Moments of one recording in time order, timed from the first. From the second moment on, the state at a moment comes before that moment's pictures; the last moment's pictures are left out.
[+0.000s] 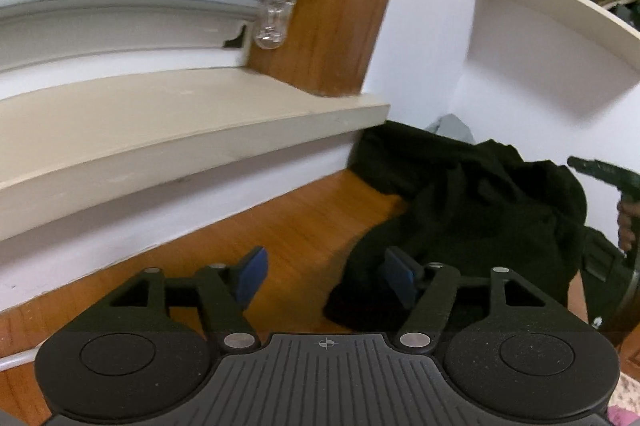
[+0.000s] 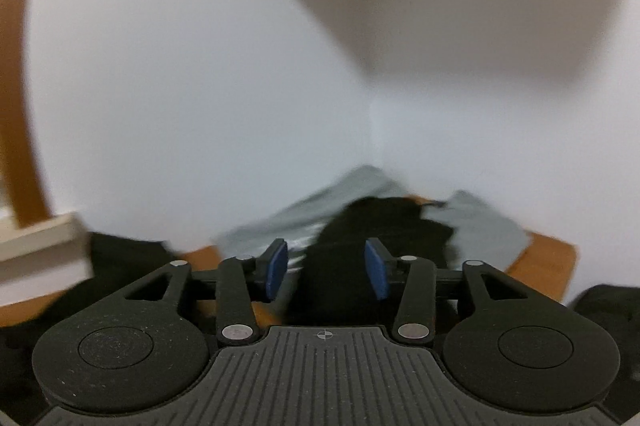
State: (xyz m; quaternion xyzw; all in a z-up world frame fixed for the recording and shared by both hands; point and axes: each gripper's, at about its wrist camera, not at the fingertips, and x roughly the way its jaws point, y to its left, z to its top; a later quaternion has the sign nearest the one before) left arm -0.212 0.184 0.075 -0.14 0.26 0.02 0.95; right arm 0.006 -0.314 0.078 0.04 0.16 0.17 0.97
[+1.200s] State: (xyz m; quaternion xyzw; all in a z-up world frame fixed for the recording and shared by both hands) left arm -0.240 0.118 0.023 0.01 0.35 0.01 0.94; right arm -0.053 -0.166 -0.005 -0.04 0.26 0.31 0.91
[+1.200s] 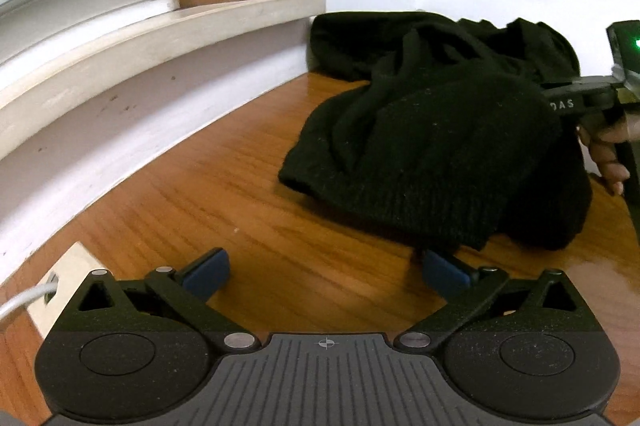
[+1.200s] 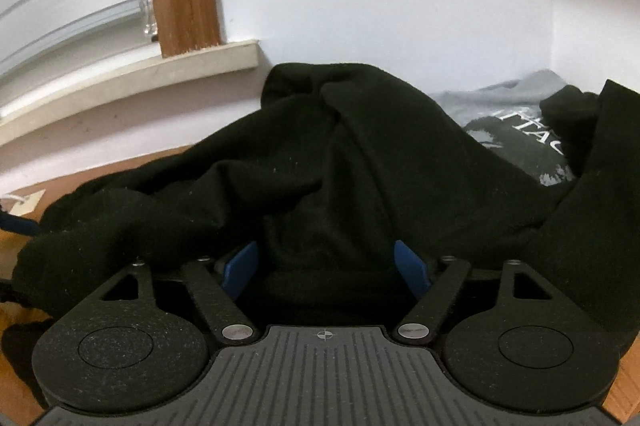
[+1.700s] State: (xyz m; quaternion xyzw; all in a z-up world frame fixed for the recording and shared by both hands) left arm -0.246 0.117 0.024 0.00 0.35 0.02 0.94; right arm -0.054 -0.168 -0.003 -0.04 0.26 0.30 0.92
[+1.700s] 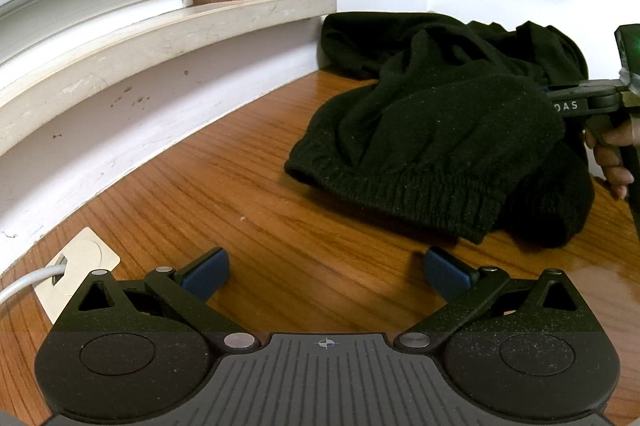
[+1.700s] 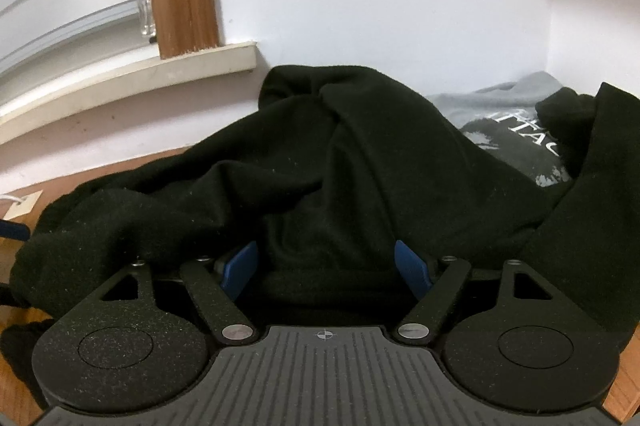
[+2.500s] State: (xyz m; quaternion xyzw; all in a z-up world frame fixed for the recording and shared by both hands) left arm -0.246 0.117 0.023 0.00 0.35 0.02 0.94; right arm -0.124 -0.166 0.007 -0.03 0.23 0.33 0.92
